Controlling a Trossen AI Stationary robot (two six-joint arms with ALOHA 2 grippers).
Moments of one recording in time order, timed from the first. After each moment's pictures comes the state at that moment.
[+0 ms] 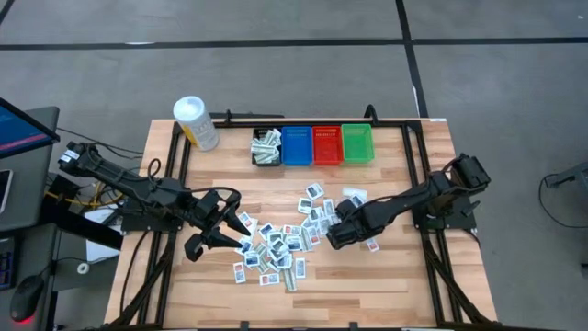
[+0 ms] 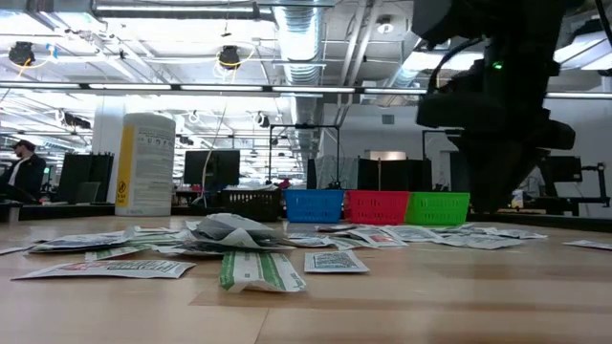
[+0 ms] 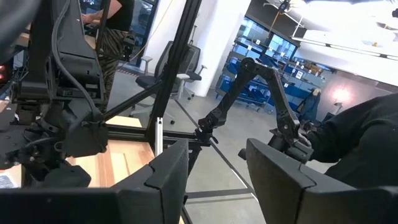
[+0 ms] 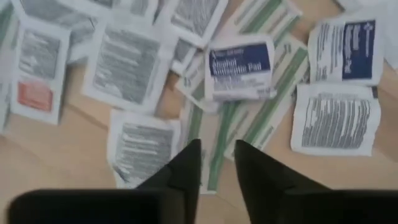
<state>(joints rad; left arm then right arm) -0.43 0.94 0.69 0.32 0.07 -0.31 0.36 1.69 1.00 -0.80 0.24 1.31</state>
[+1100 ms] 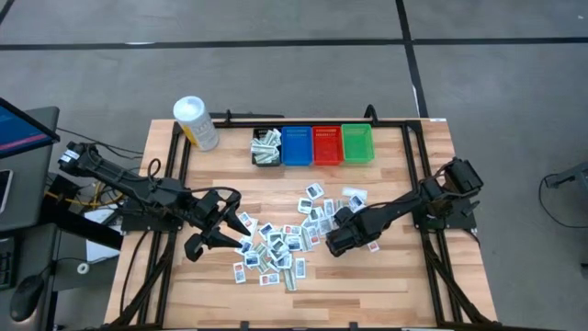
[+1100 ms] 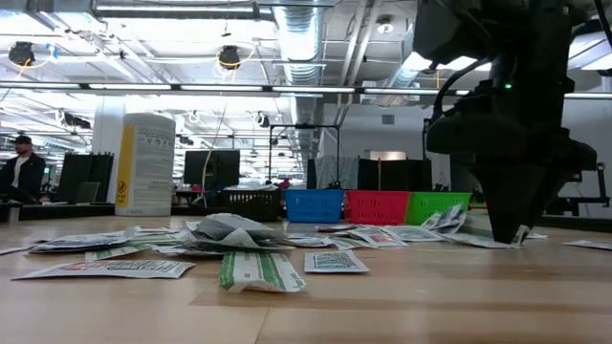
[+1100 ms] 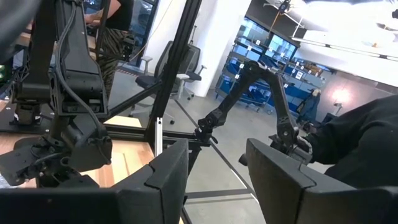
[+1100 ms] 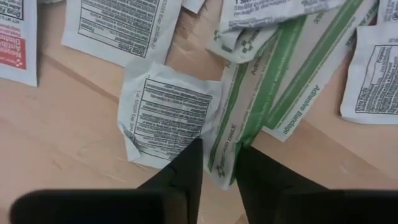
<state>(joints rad) -0.43 0.94 0.69 0.32 0.07 -0.32 0.39 1.77 0.99 -0.73 0.13 1.35</state>
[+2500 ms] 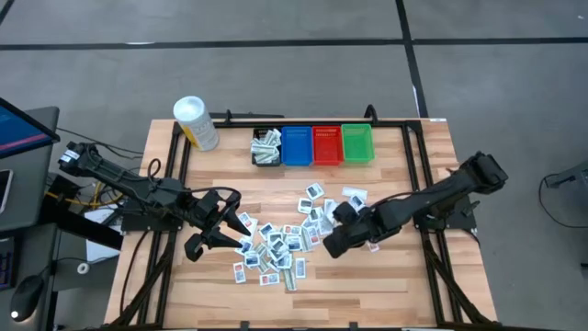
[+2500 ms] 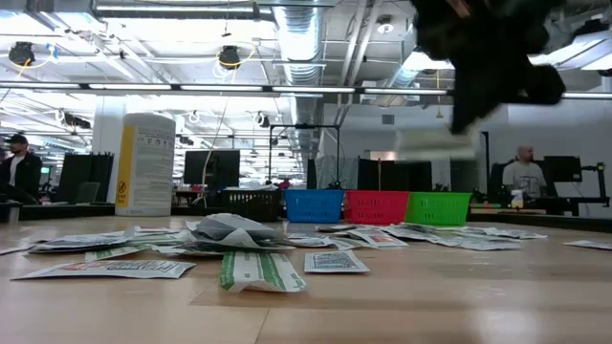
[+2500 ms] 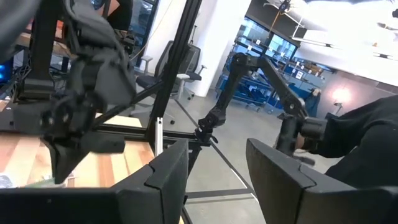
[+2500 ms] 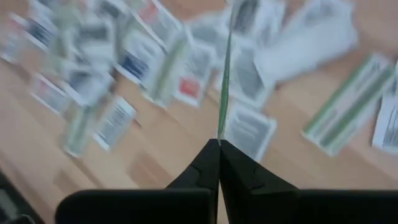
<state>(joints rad) -0.43 0.94 0.69 0.32 0.07 -0.31 0.40 1.54 1.10 -0.72 0.24 1.27</state>
